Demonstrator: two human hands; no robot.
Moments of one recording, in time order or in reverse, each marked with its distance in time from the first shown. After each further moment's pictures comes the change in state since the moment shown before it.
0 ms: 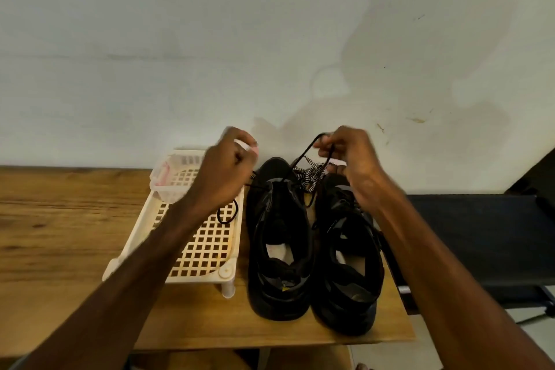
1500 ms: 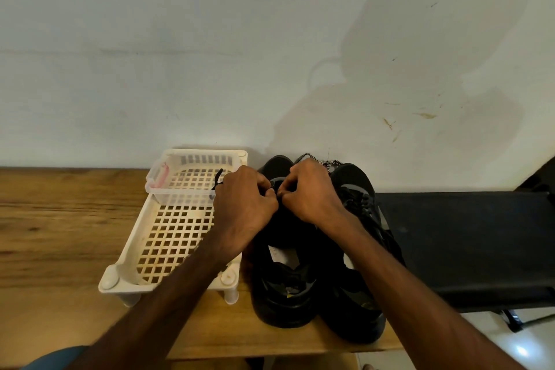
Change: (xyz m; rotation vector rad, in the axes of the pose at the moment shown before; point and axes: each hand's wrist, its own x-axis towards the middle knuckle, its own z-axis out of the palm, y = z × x) left_hand -0.030 0.004 0.040 0.461 0.050 -0.163; right_hand 0.013 0.067 0.053 -0.915 -0.106 -0.268
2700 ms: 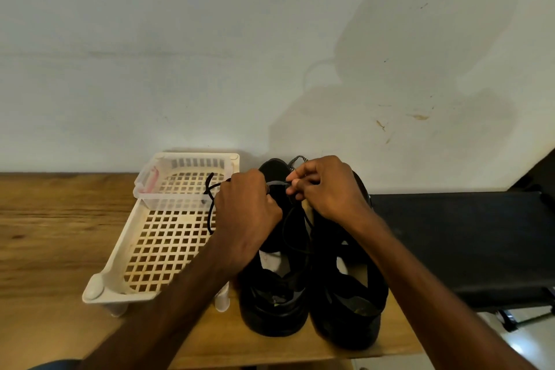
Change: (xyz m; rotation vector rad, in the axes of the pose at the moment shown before) left_hand -0.007 0.025 0.003 0.219 -0.009 0.010; right_hand -0.014 0.018 -0.040 0.286 0.002 0.074
